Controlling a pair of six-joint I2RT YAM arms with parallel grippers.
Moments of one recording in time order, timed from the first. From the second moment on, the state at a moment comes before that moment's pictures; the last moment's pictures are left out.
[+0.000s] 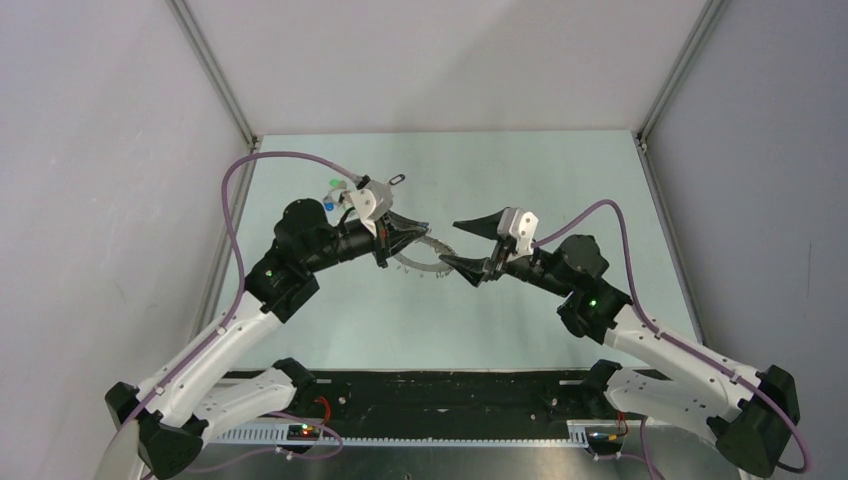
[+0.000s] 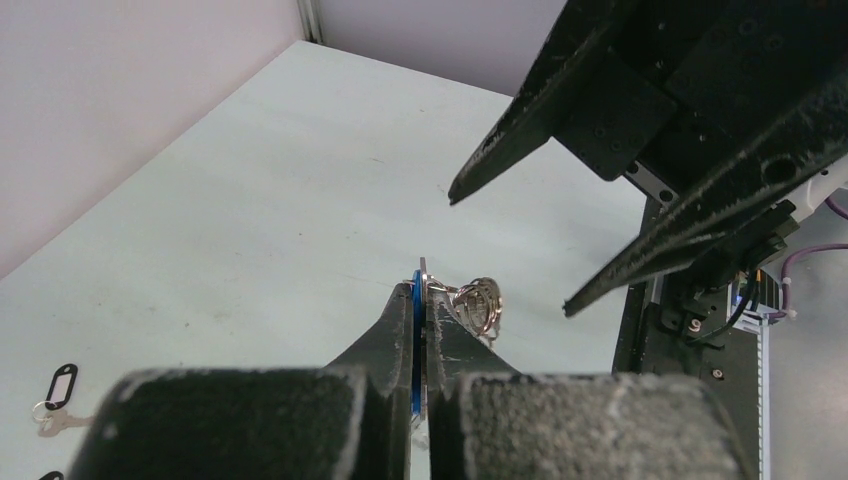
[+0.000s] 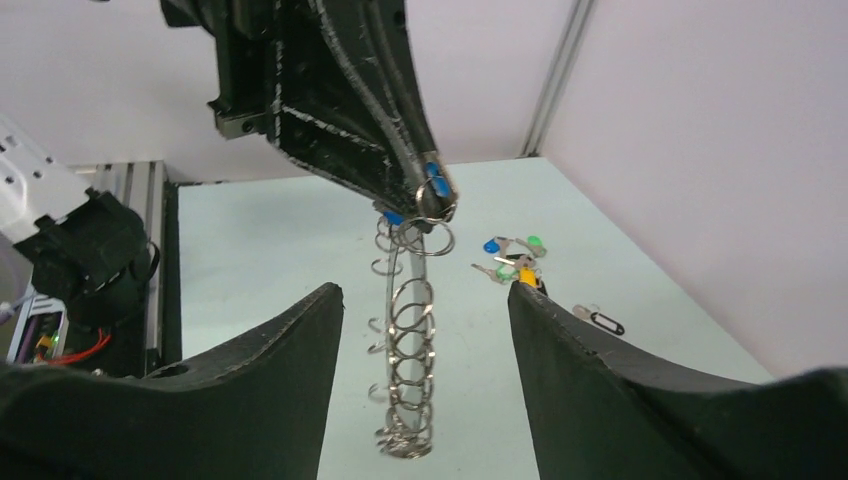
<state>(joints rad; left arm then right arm) -0.64 0.93 0.95 -0.07 0.49 0.01 0.81 0.91 0.71 0.41 -0.37 -0.11</state>
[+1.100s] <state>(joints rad) -0.68 0.90 0.91 -0.08 0.48 0.05 0.89 1.13 0.71 0.61 -0.38 -0.17</state>
